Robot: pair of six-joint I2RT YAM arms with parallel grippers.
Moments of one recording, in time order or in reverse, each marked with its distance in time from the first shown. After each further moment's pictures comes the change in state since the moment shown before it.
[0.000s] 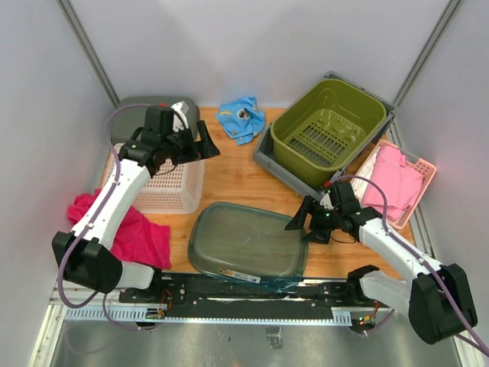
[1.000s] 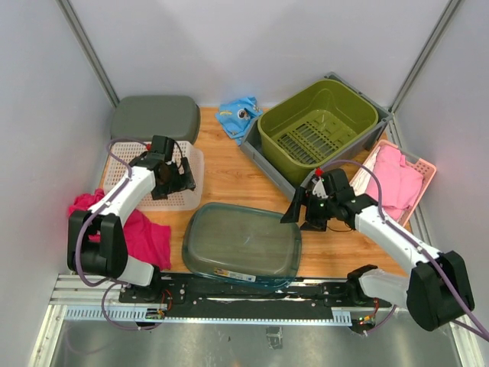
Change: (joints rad) left arm 0.100 0.092 -0.328 -0.023 -0.335 -0.016; right arm 0.051 0.118 0.156 -0.031 0.022 -0.141
